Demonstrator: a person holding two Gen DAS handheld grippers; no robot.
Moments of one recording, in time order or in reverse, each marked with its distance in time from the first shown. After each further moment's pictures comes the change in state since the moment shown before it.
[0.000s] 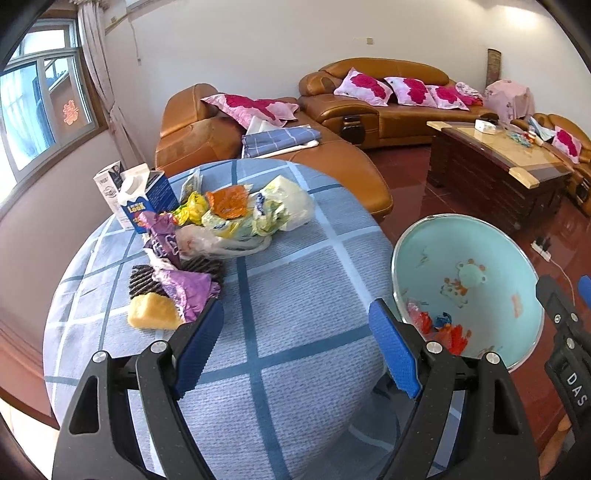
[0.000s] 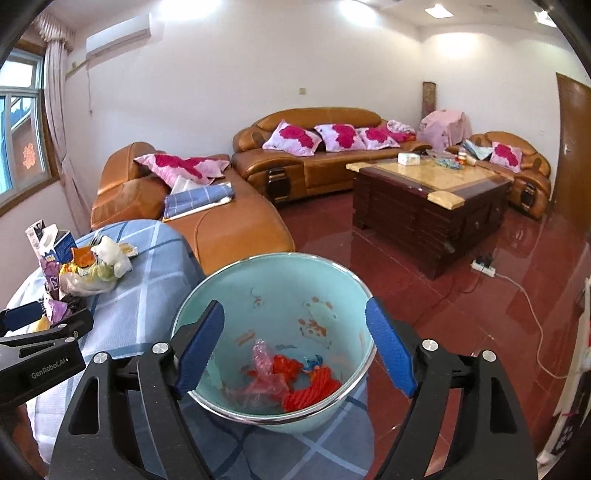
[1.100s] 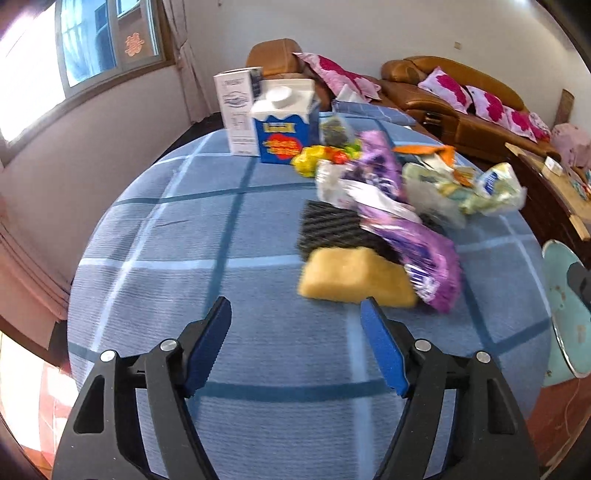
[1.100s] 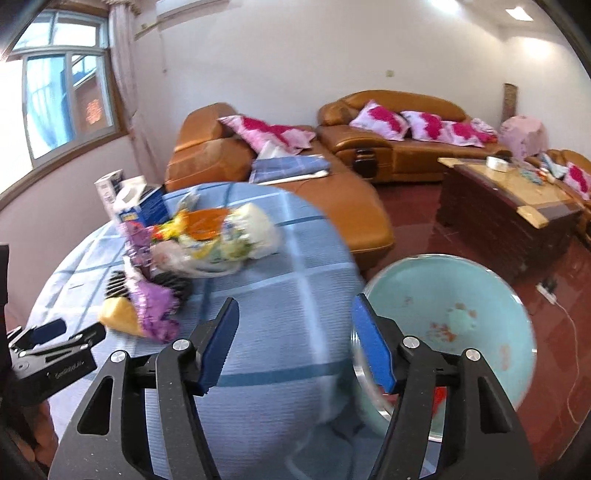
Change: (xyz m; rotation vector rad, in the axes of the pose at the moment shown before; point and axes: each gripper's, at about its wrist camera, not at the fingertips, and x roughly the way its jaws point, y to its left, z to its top) left arm 0.040 0.183 -0.041 -0.253 0.110 0.130; right arm 0.030 0.155 0.004 -0.176 0.104 0.267
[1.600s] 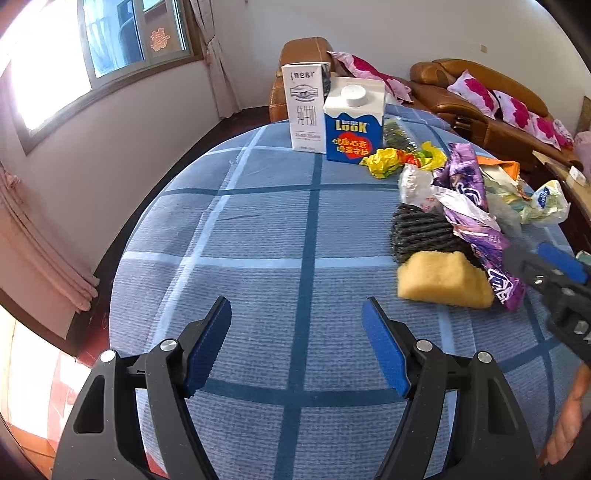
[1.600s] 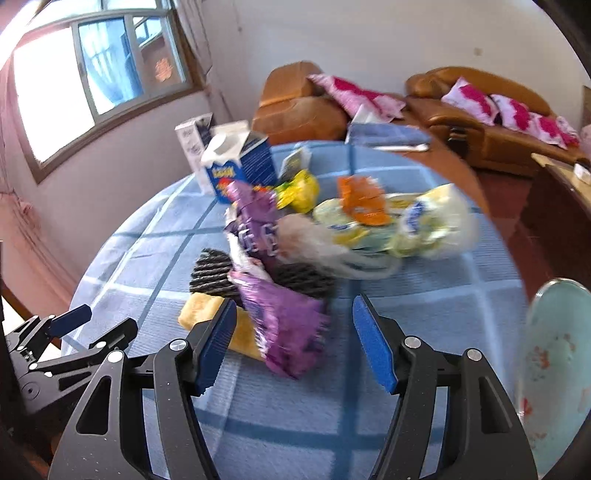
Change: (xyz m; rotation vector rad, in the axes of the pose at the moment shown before) left arm 0.005 0.053 0.000 -0.039 0.011 0.084; right arm 0.065 0.093 0.014 -0.125 0.166 0.291
